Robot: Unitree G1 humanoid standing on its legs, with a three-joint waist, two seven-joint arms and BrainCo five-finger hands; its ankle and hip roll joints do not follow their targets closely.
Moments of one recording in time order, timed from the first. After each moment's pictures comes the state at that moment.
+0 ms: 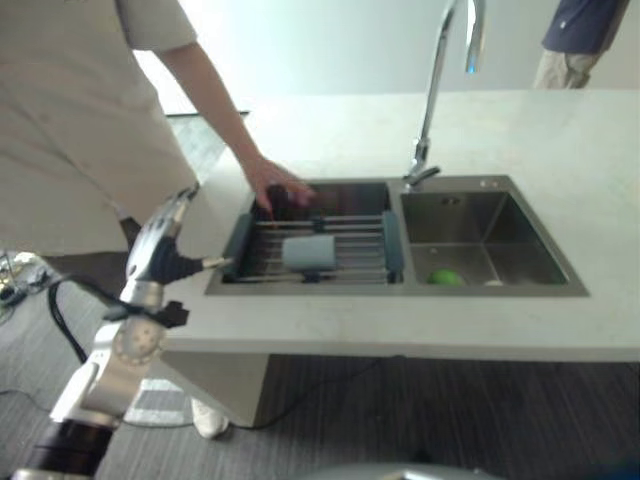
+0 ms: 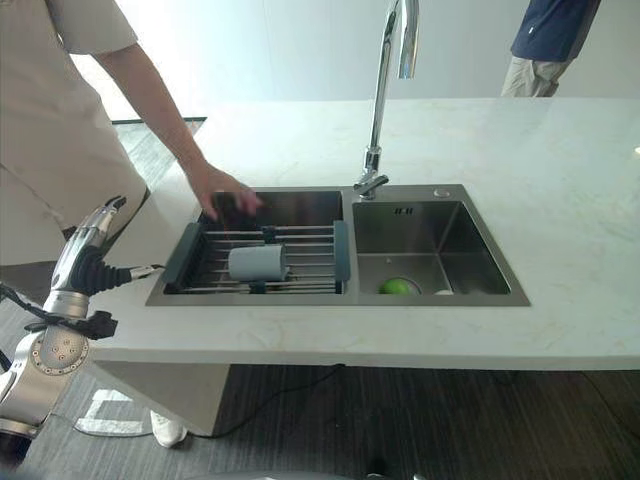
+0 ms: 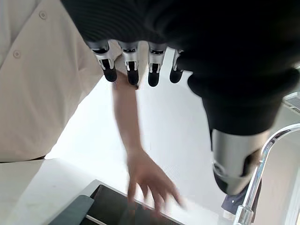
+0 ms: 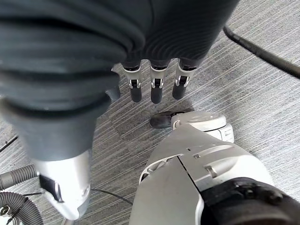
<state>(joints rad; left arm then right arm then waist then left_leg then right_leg) 0.02 0.82 0.04 -0.04 0.29 -0.14 0.26 0.18 -0.28 -0.01 1.21 0.58 0.01 0.21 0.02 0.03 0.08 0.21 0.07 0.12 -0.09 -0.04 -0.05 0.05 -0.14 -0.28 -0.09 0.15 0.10</state>
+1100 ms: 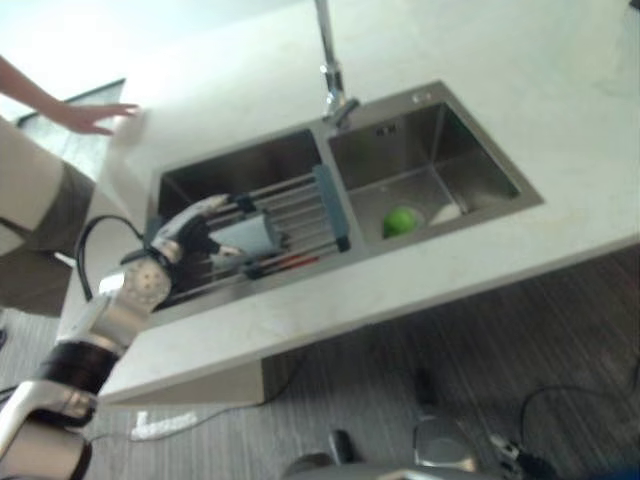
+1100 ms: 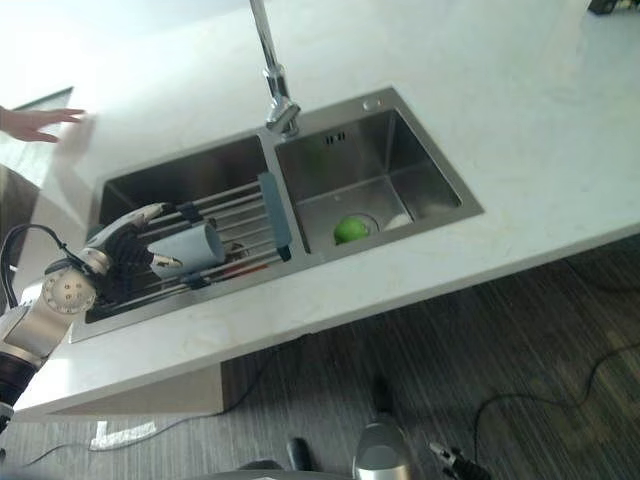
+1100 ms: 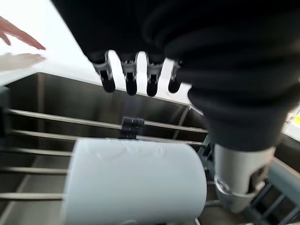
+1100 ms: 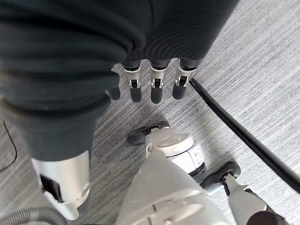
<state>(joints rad) -0.35 0.94 -0.25 0.28 0.17 -0.06 -0.05 0.13 -0.42 0.03 1.02 0.59 0.06 0.23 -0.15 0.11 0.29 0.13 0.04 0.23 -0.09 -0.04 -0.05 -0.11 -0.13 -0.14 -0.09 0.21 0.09</state>
